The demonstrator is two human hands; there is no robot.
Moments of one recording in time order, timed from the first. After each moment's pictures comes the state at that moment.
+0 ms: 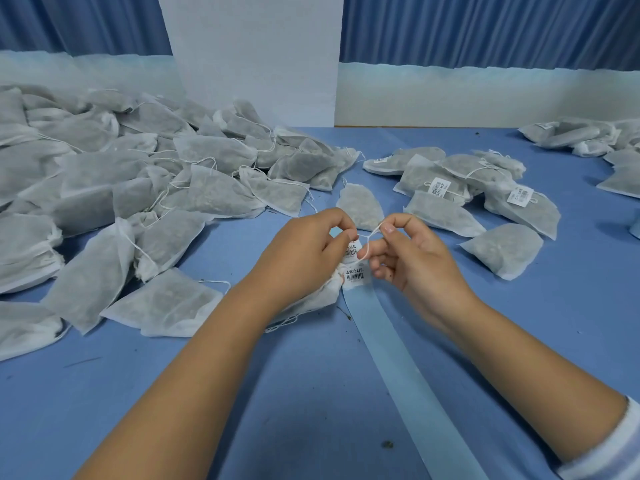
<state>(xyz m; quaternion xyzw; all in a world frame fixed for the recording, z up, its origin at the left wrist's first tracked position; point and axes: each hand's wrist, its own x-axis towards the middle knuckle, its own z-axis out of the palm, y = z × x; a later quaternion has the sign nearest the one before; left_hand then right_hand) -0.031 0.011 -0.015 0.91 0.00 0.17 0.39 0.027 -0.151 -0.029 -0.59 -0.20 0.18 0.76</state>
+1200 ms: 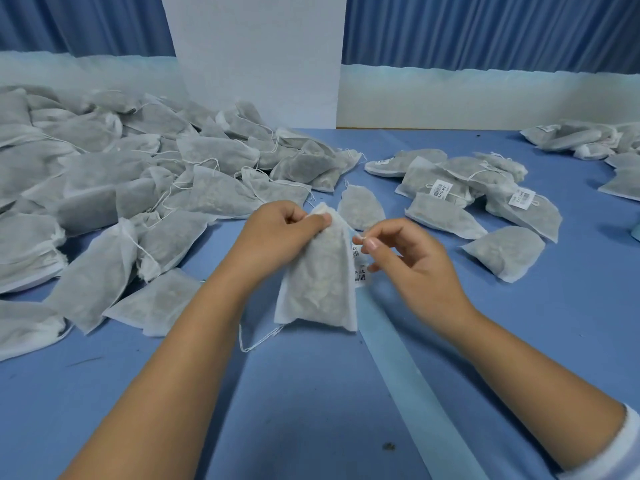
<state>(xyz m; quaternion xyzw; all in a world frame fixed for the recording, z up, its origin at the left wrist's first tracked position) -0.024 0.041 -0.009 0.81 0.17 0.16 0.54 0.019 -0.153 -0.033 -0.68 -0.35 0.01 0.64</state>
